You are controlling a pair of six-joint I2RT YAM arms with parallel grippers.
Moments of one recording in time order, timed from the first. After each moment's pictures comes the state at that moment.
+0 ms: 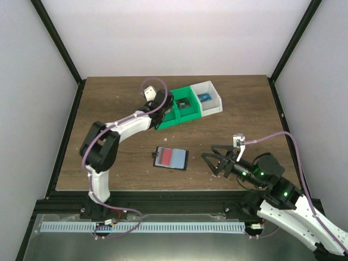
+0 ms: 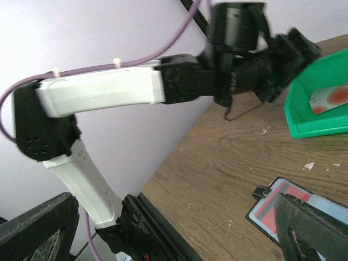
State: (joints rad) left arm -0.60 1.98 1.41 -0.13 -0.51 -1.01; right arm 0.87 0.28 0.56 -0.29 -0.13 0.69
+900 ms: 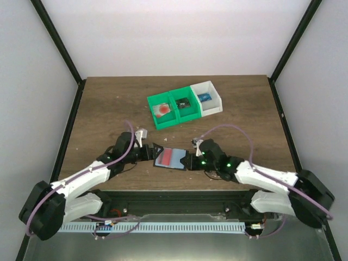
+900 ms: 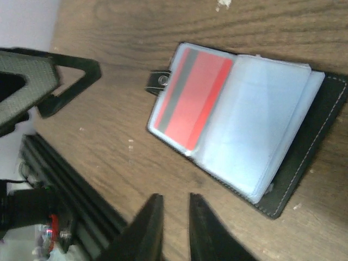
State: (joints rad) left arm -0.60 1.08 0.47 -0.02 0.29 -0.72; right arm 0.87 1.07 0.48 -0.03 -0.21 0.82
